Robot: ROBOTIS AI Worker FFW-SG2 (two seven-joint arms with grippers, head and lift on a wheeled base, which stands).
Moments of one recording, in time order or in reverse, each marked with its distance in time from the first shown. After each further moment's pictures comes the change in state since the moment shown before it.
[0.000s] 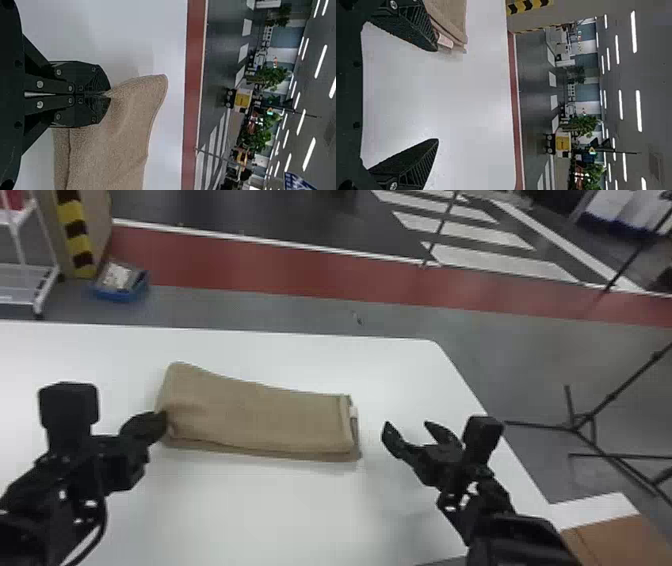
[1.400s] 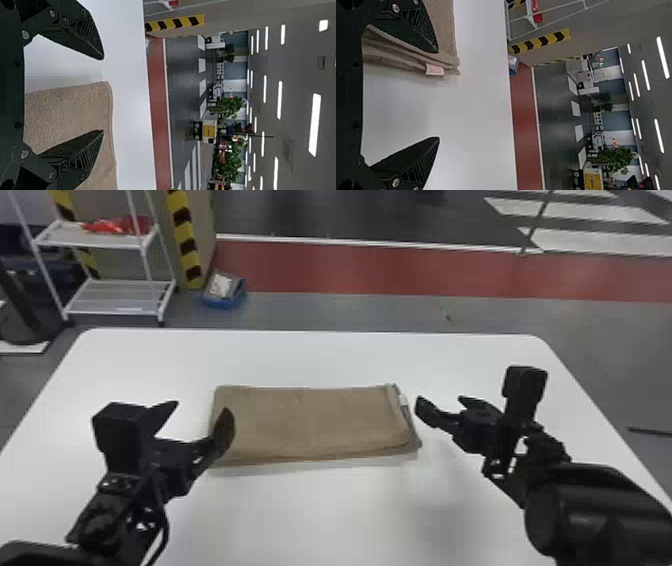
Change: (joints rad) left arm 0.241 0.035 0.101 -0.233 -0.167 -0.191 0.029; right arm -0.177 0.041 0.191 -0.086 0.013 0.354 -0.049
